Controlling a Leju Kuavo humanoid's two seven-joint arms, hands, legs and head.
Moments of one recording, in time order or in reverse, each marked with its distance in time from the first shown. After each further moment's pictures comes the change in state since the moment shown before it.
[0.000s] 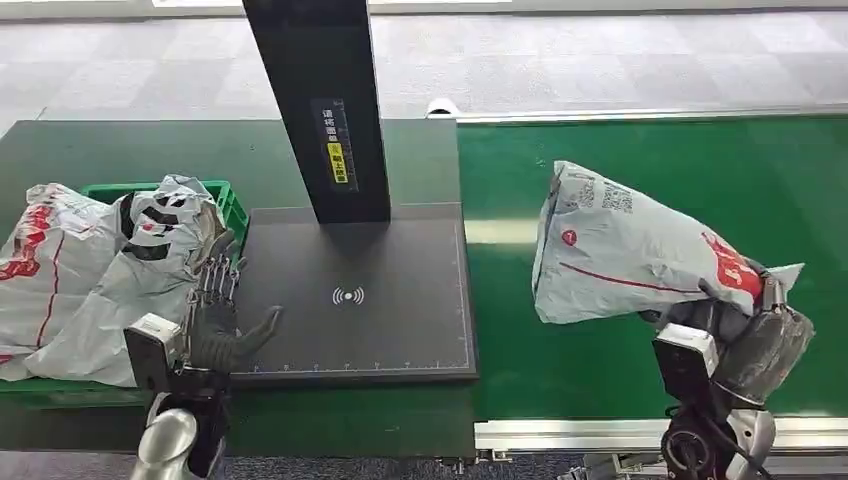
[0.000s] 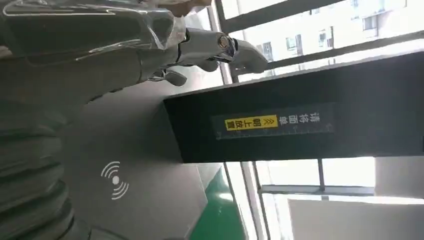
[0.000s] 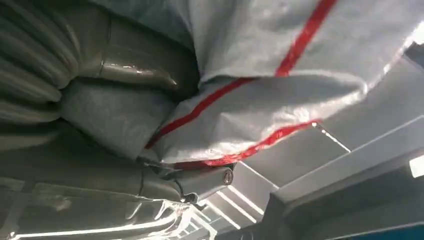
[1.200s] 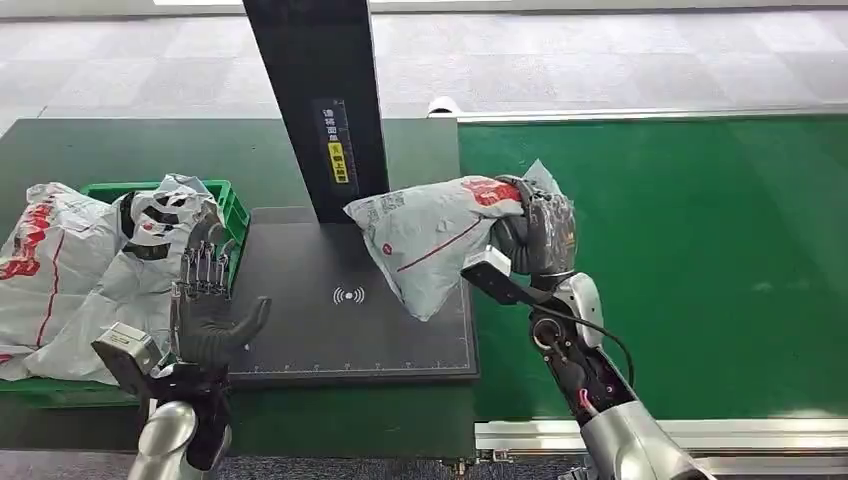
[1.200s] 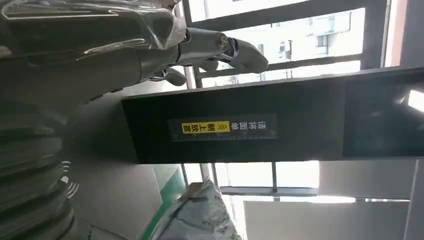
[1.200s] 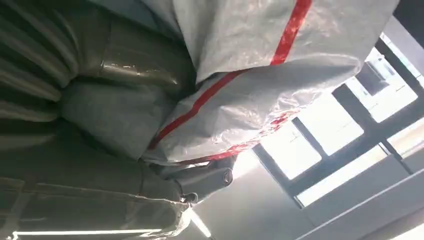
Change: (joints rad) left arm -0.021 0.023 -0.049 -0.023 0.089 0.024 -0.113; right arm -0.565 0.050 0.535 0.748 -0.022 0.000 -0.107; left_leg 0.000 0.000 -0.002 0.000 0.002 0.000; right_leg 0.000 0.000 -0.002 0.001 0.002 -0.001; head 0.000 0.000
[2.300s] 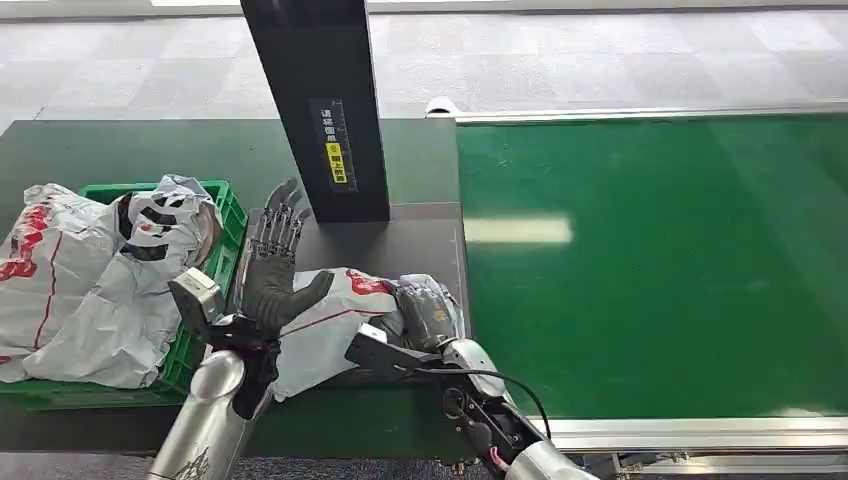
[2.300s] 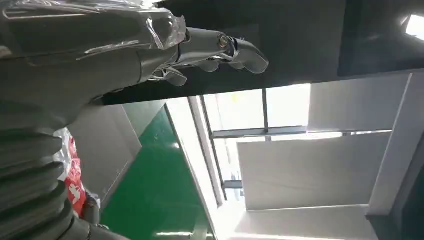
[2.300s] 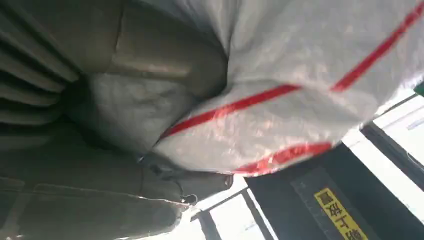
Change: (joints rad) left arm -0.221 -0.032 -0.122 0.214 0.011 -0.106 0.010; right arm 0.073 0.227 0.213 0.303 0.051 0.214 0.153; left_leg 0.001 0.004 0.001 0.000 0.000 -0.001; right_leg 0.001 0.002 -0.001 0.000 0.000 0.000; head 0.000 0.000
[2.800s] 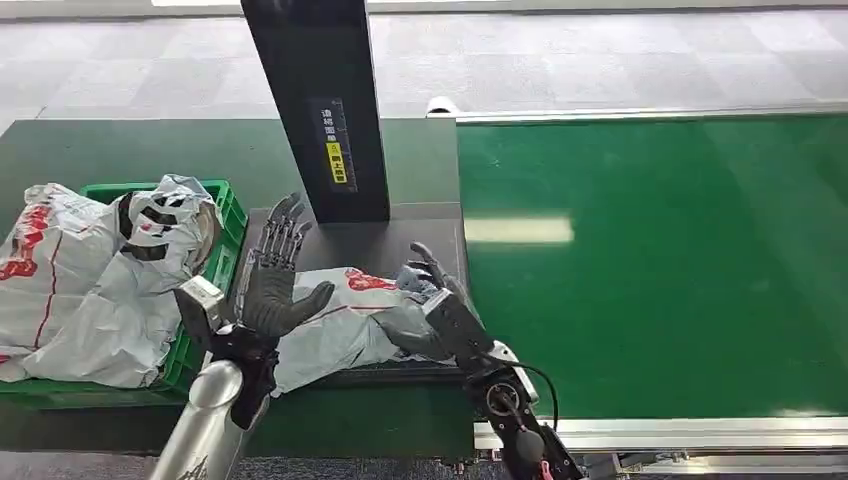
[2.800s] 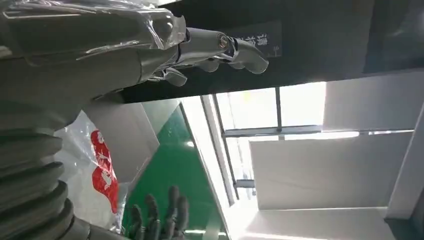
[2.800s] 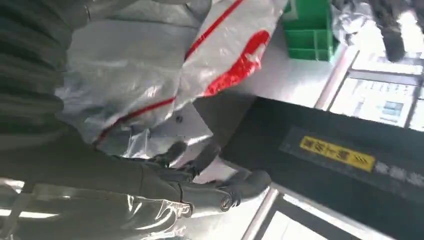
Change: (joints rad) left arm 0.038 0.001 0.021 0.000 -0.021 -0.018 0.015; right arm 0.209 -0.059 -0.230 -0.456 -0.399 0.449 -0.043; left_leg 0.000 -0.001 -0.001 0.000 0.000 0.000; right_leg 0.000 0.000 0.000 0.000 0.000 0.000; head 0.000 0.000
